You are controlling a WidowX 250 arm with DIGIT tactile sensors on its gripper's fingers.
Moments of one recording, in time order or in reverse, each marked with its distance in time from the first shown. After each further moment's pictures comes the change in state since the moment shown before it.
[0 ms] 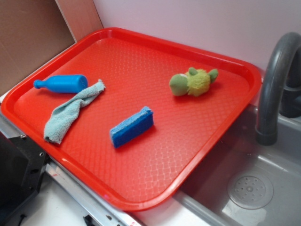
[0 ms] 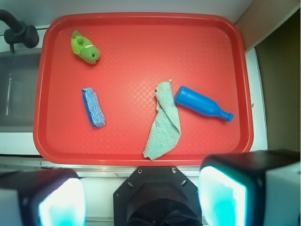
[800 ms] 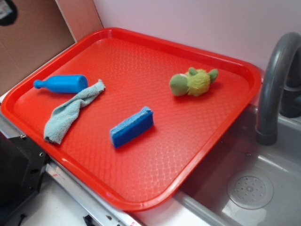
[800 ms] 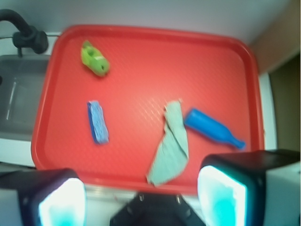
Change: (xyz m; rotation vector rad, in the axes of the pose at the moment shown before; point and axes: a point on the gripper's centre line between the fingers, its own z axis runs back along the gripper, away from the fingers) arm 0.024 -0.011 -0.021 -0.006 -0.111 -0.122
